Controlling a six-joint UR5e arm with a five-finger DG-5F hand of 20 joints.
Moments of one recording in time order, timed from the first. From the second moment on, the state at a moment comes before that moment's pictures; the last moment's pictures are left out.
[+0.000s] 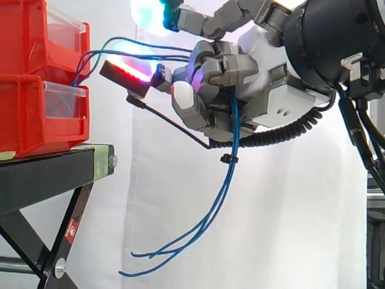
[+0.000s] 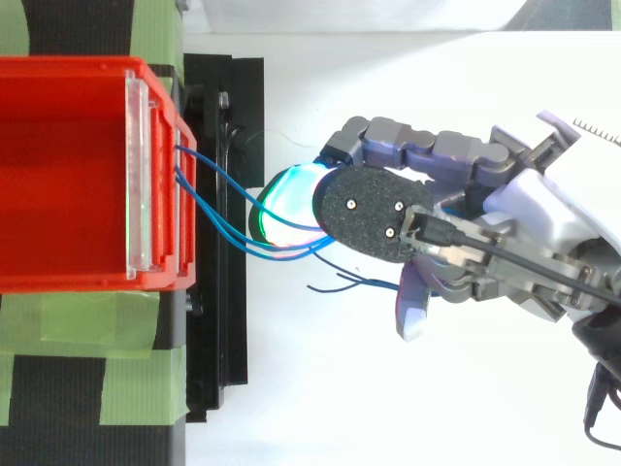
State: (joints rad) arm 0.47 -2.15 -1.27 -3.41 -0.34 0.75
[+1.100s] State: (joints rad) arm 0.48 -2.15 -1.23 -3.45 -0.32 0.75
